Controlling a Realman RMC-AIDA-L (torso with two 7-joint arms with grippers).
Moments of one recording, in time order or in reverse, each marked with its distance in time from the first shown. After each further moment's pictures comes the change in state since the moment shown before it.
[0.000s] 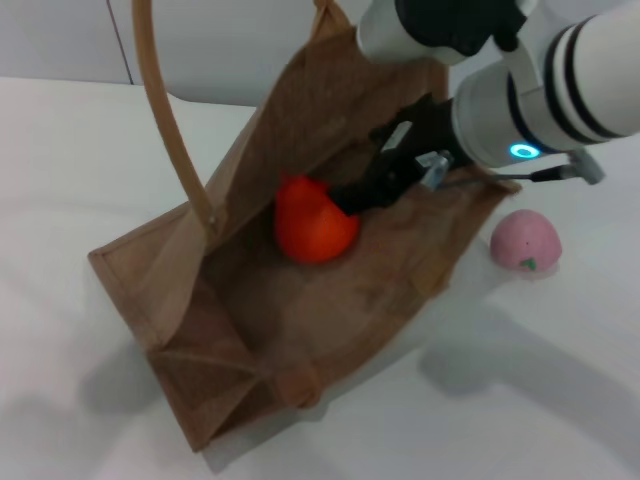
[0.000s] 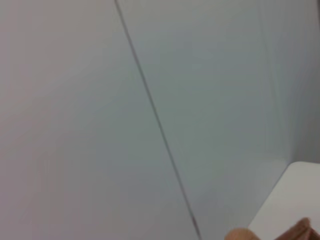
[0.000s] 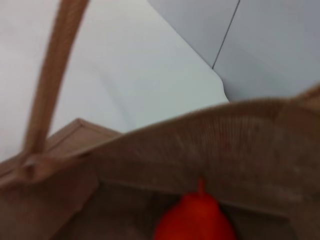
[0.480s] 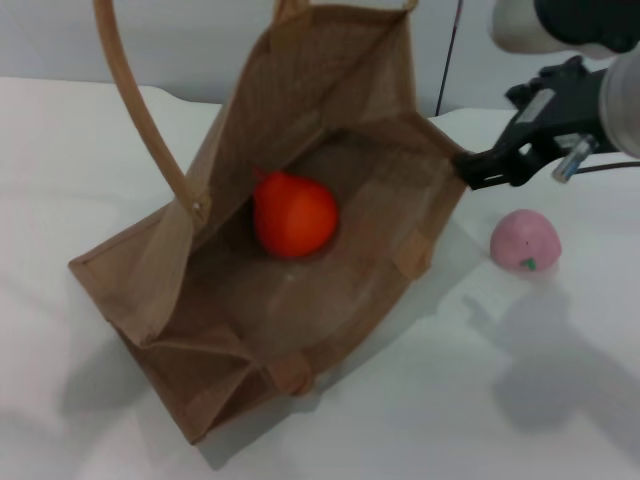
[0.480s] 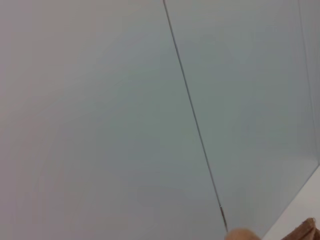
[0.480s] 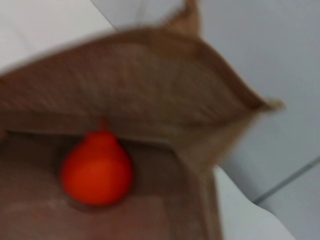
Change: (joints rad) left arm 0.038 0.001 -0.040 0.012 0.013 0.027 -0.007; right arm -0.164 0.000 0.025 -0.396 -0.279 0.260 0.072
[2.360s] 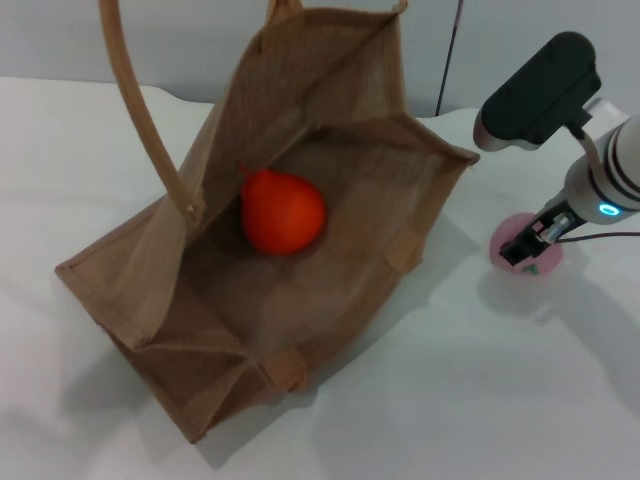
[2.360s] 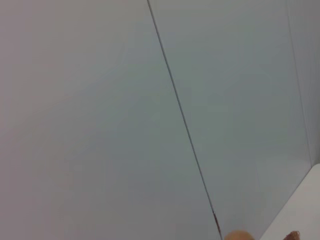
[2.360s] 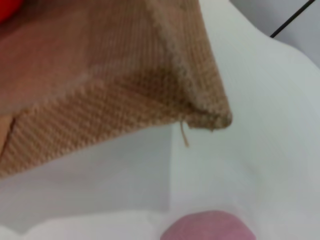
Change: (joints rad) left arm -0.002 -0.001 0.014 0.023 -0.013 -0.008 -0.002; right arm 0.222 -0.001 -0.004 0.961 -0.005 -0.387 -0.021
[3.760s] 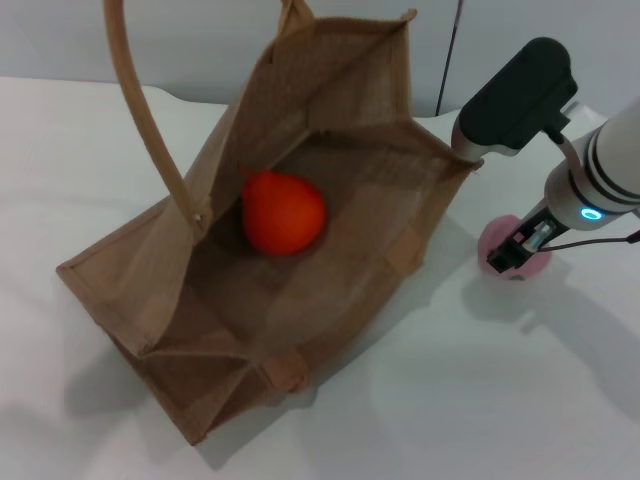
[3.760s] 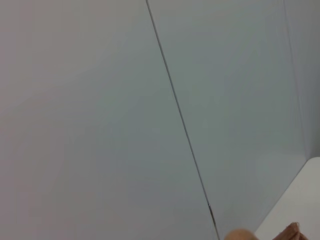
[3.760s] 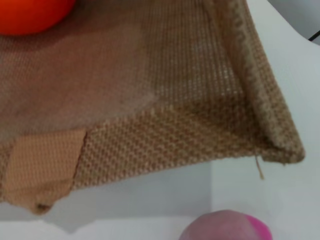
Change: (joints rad) left arm 0.005 0.000 0.014 -0.020 0.007 0.004 0.008; right arm 0.035 0.001 -0.027 0.003 0.064 0.045 -0.012
